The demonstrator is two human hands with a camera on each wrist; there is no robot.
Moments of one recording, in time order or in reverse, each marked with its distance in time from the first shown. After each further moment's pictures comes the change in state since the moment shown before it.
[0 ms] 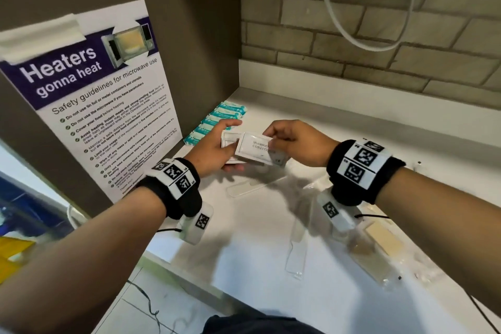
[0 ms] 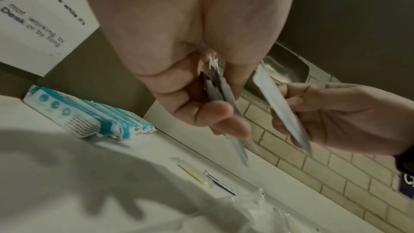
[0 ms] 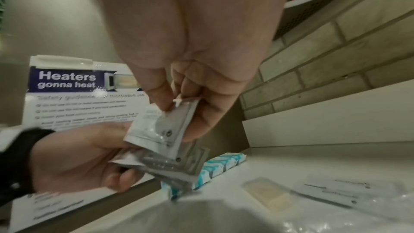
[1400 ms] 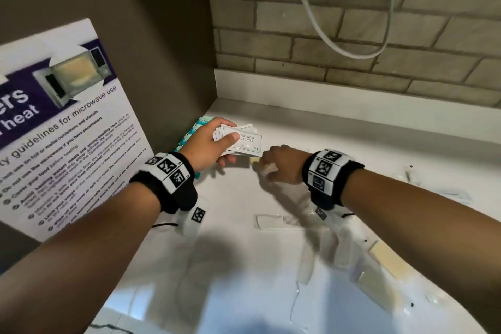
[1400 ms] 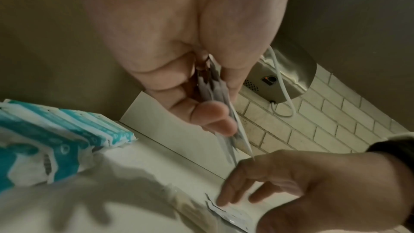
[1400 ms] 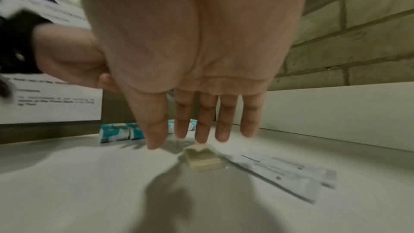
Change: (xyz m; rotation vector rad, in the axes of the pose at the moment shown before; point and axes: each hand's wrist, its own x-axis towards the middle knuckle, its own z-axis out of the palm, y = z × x) left_hand 0.089 0.007 -0.007 0.053 -0.042 0.052; right_hand 0.053 0.057 -0.003 -0.737 -0.206 0.202
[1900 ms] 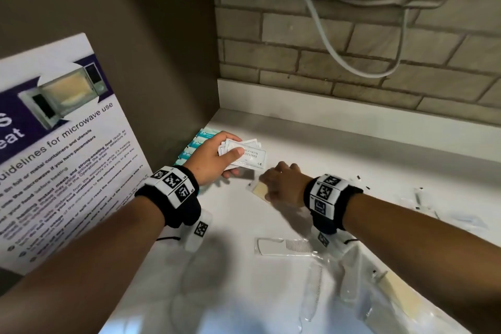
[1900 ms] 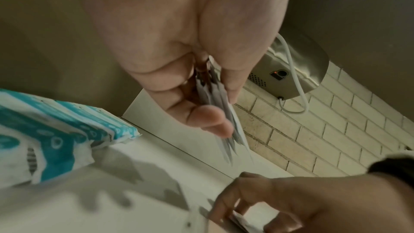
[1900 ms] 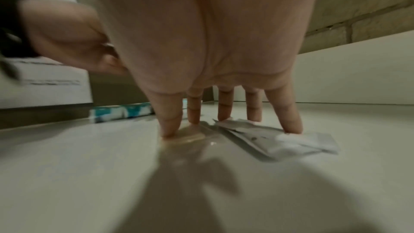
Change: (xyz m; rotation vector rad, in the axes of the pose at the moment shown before) left_hand 0.026 -0.012 -0.001 -0.013 -0.029 -0.024; right_hand 0.033 0.017 0.027 -0.124 -0.060 0.018
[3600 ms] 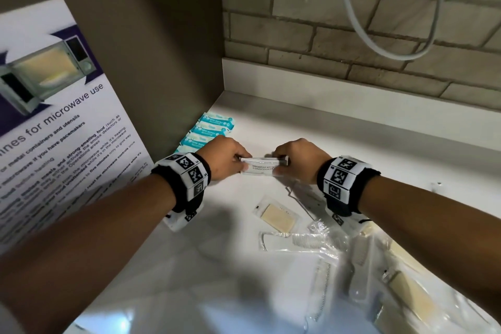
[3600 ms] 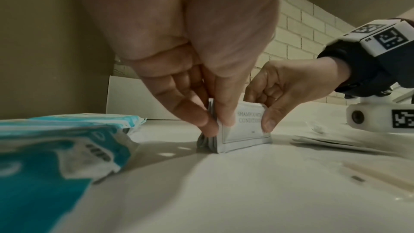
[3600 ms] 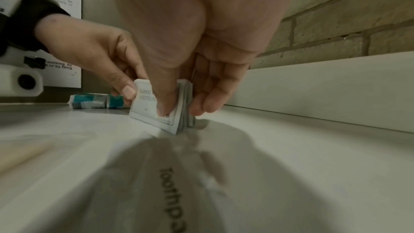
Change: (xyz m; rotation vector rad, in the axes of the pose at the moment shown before) left_hand 0.019 -0.015 0.002 0.847 -0.196 0.038; right_hand 0.003 0.013 -0.027 0.311 0.223 0.038
